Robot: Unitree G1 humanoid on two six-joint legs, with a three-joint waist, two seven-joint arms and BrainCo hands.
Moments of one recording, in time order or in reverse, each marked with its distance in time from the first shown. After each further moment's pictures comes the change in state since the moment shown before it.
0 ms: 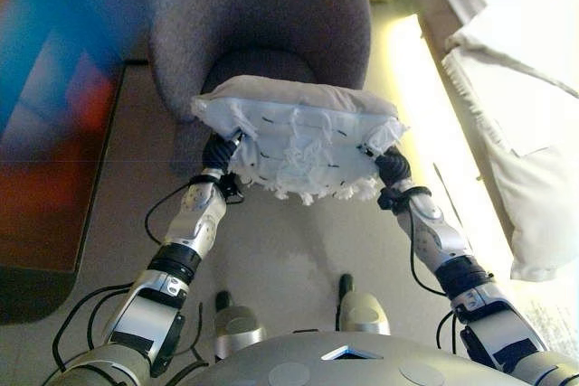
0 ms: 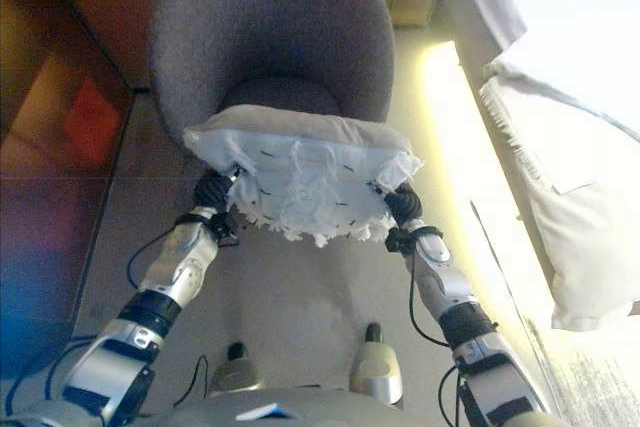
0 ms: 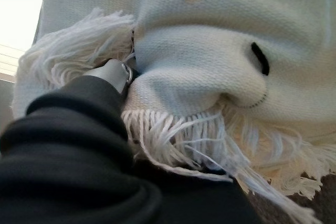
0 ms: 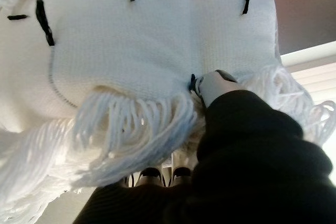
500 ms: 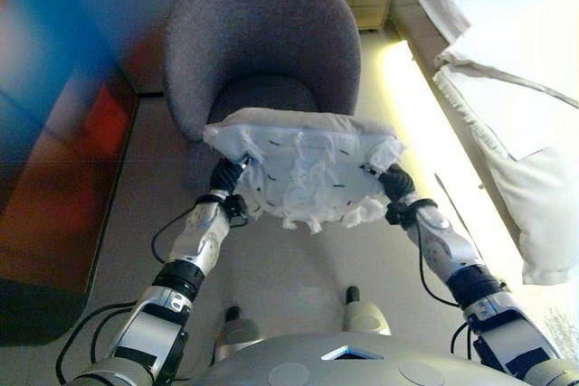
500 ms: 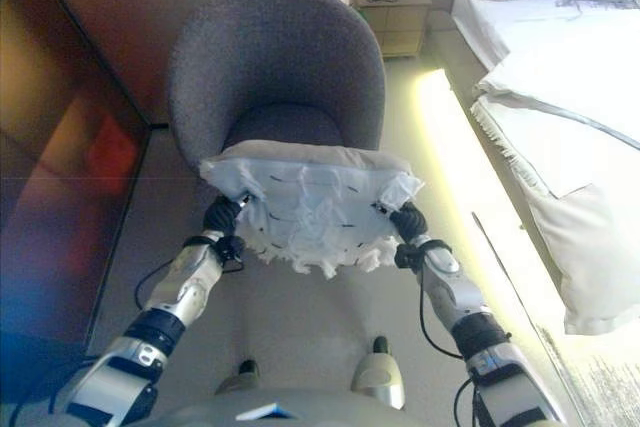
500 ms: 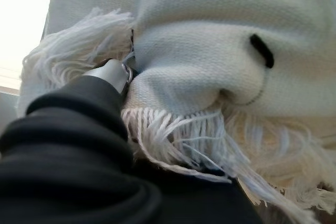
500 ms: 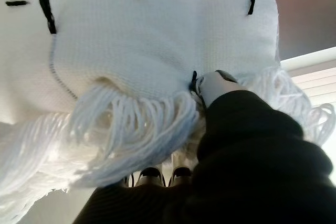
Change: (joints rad) left arm 0.042 0.025 -0.001 0.031 0.007 0.039 -0.057; right arm 0.053 0.006 0.023 0.005 0.018 0.053 0.014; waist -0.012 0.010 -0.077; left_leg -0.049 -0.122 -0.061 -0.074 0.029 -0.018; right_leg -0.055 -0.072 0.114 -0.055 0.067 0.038
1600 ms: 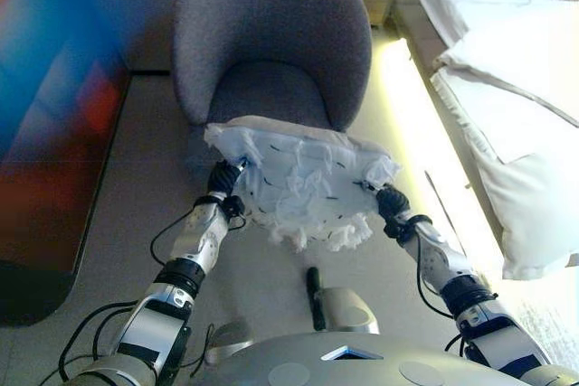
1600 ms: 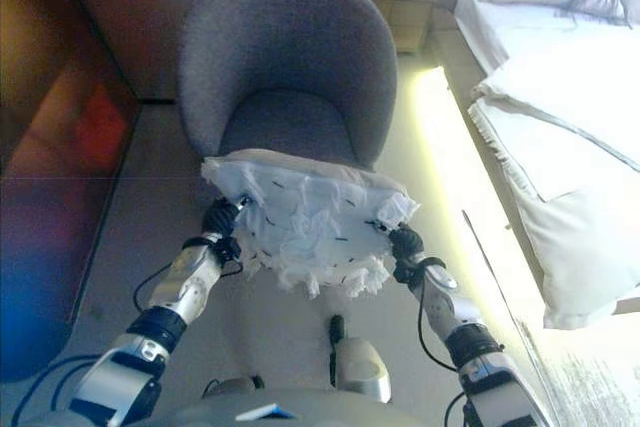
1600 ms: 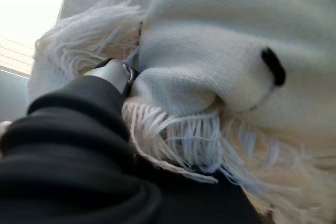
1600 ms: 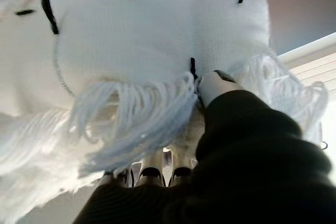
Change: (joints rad) left arm -0.023 -0.068 0.051 0.065 0.000 -0.005 0.017; right arm -0.004 -0.012 -0.008 0.106 0.073 0.048 0.105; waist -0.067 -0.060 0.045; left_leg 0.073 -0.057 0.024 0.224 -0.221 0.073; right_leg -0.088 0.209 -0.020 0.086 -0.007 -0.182
